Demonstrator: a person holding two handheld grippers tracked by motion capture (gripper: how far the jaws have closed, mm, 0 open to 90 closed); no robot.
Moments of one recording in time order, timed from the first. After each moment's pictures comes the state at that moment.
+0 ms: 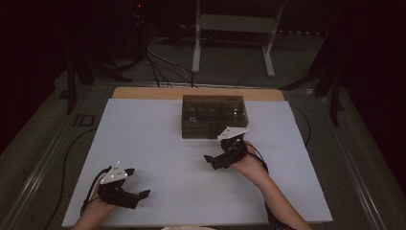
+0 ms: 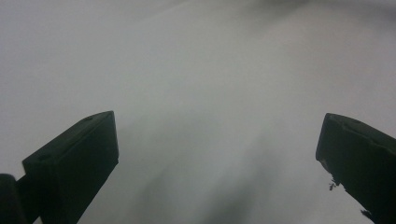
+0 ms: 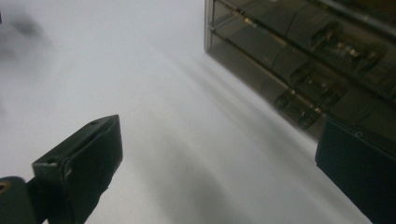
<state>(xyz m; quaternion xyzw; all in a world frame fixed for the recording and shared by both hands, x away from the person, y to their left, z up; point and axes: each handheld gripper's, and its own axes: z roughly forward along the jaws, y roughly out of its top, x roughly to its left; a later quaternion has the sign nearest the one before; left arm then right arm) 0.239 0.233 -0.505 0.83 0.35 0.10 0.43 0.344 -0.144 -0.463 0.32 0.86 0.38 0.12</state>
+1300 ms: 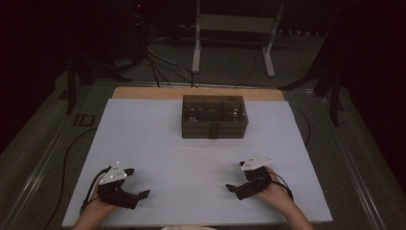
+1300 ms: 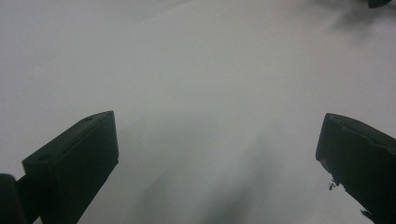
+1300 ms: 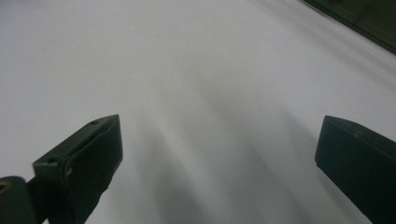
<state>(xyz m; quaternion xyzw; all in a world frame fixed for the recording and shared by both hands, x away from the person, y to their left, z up) 0.239 0.234 -0.504 0.83 0.35 0.10 0.43 0.278 -0.215 -0.504 0.29 0.88 0.37 0.10</state>
